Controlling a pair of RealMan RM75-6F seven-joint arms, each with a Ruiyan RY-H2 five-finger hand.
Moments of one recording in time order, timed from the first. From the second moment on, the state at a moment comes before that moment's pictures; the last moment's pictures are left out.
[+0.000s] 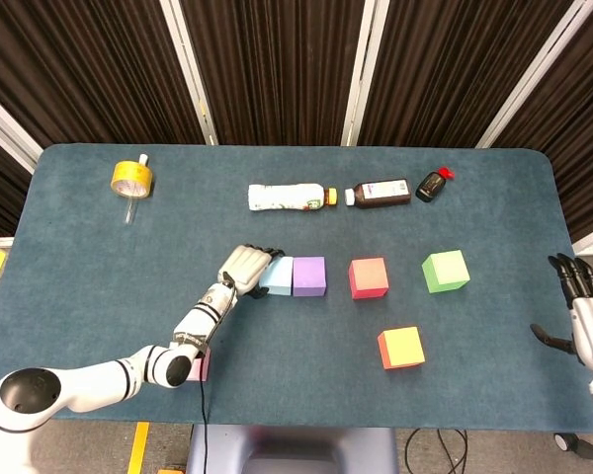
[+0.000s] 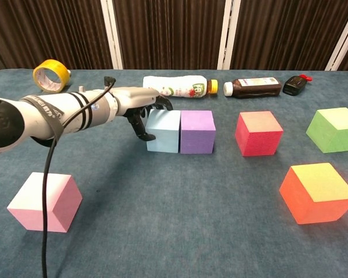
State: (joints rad) left arm -1.08 -1.74 -0.23 -1.14 0.86 0.67 0.37; right arm 0.12 -1.05 0.11 -1.57 -1.41 1.41 0.09
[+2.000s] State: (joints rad) left arm -0.67 -1.26 -0.06 -1.63 1.20 1.17 0.15; right arm 0.65 -1.41 0.22 -1.42 -1.08 0.81 -0.18
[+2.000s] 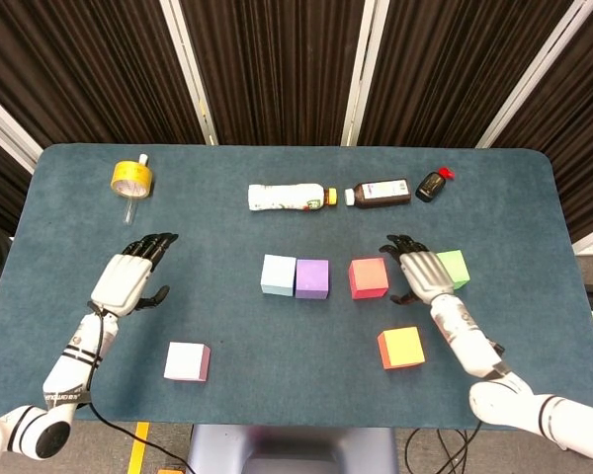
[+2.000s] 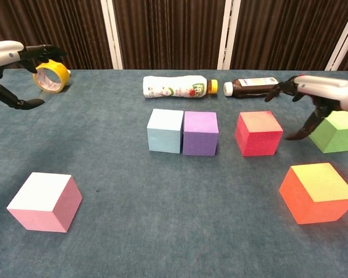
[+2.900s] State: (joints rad) left arm -0.59 -1.27 -0.07 -1.59 1.36 1.18 0.03; right arm 0.79 -1.58 0.25 -1.38 -0.72 0.86 -0.41
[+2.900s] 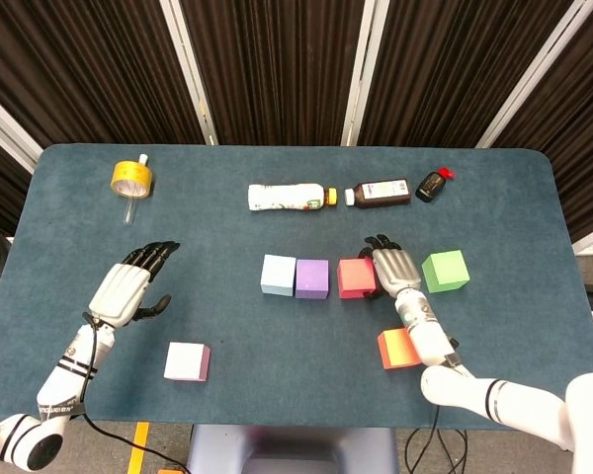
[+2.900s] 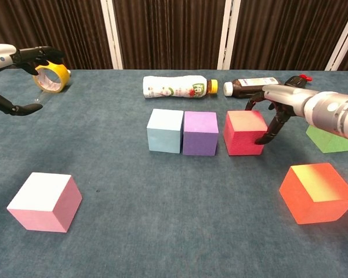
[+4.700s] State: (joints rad) left arm -0.55 -1.27 -0.10 -1.55 1.42 1.15 -0.06; right arm 0.95 -1.67 0.26 -1.34 -0.51 0.90 -0.57
